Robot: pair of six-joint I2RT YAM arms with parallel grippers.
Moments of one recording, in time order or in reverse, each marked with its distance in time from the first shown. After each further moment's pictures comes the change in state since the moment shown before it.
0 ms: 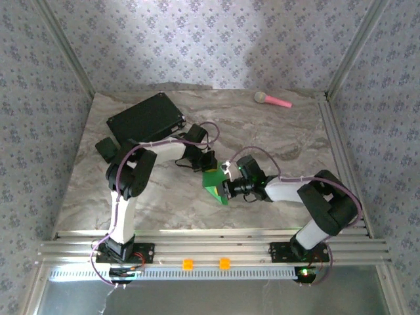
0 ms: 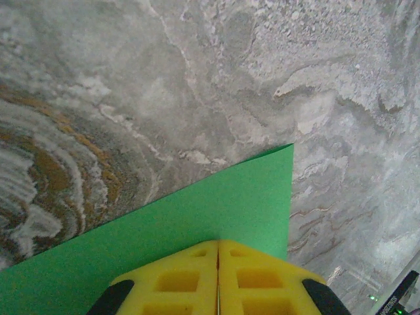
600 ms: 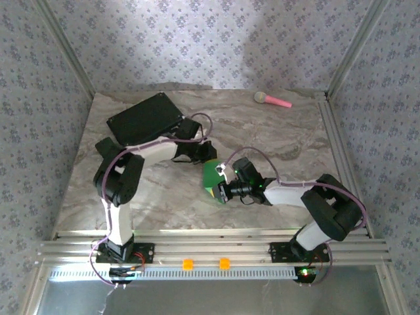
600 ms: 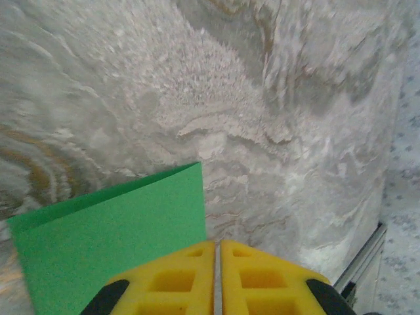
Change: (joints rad) left arm 0.021 -0.114 -0.045 0.110 0.020 -0.087; right arm 0.094 -0.050 -0.003 0.017 0.064 -0.034
